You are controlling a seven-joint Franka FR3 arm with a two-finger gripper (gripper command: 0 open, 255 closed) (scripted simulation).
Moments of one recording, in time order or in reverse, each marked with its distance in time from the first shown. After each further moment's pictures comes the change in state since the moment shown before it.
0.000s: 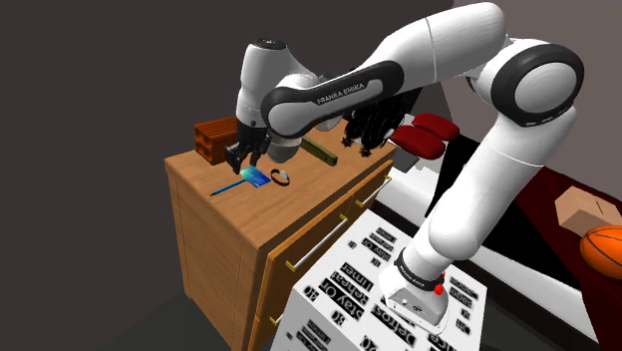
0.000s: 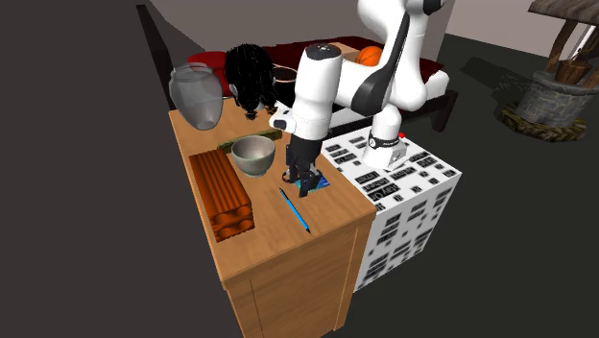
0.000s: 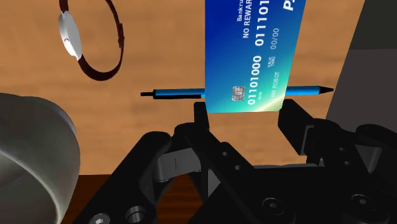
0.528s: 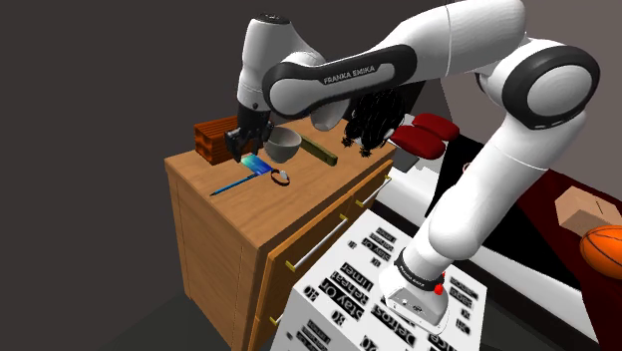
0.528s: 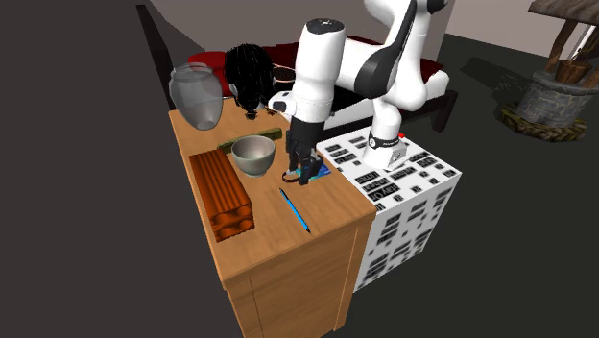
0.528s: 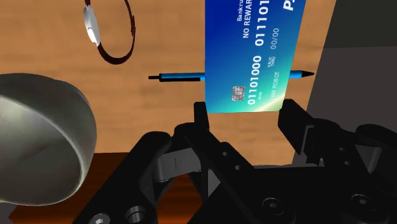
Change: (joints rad) arm -0.001 -0.049 -0.001 0.058 0.033 -0.102 -0.028
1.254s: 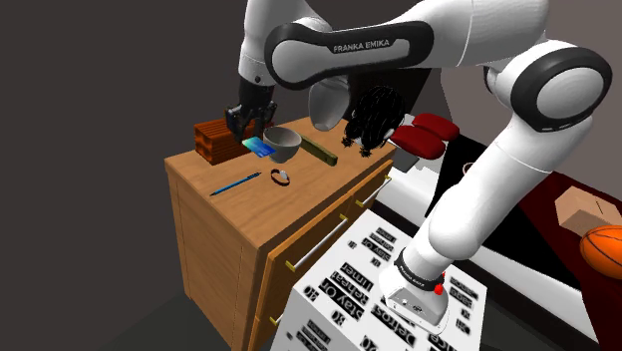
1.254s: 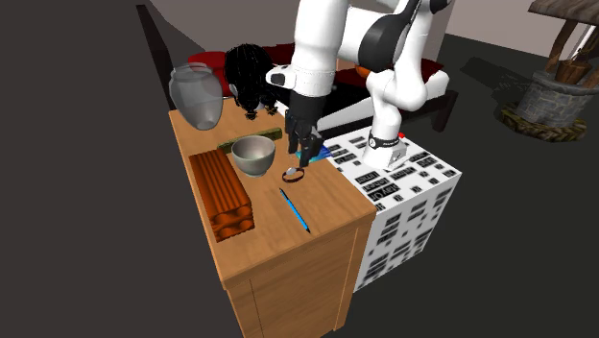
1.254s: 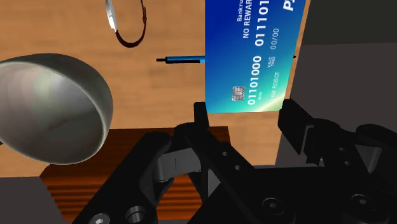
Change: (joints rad) arm -0.001 -0.038 -0.004 0.106 0.024 -0.140 -0.026
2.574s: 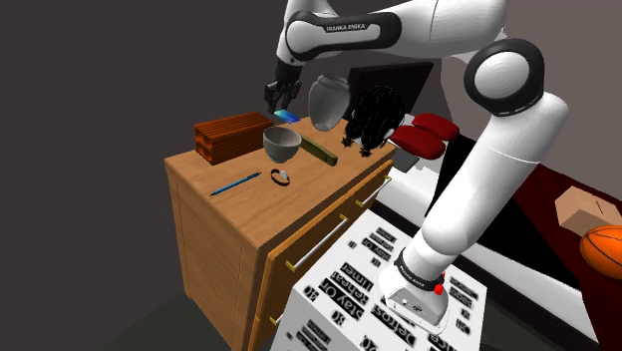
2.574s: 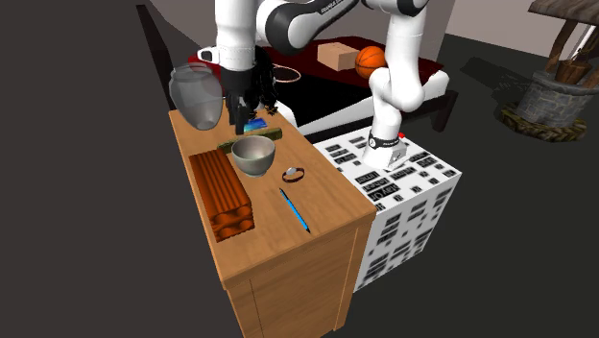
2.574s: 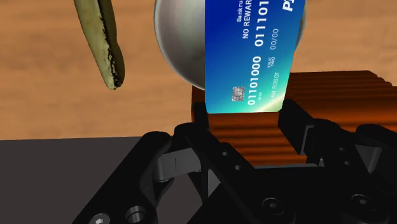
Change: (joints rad) arm -0.179 0.131 -0.192 0.158 0.014 -0.010 -0.379
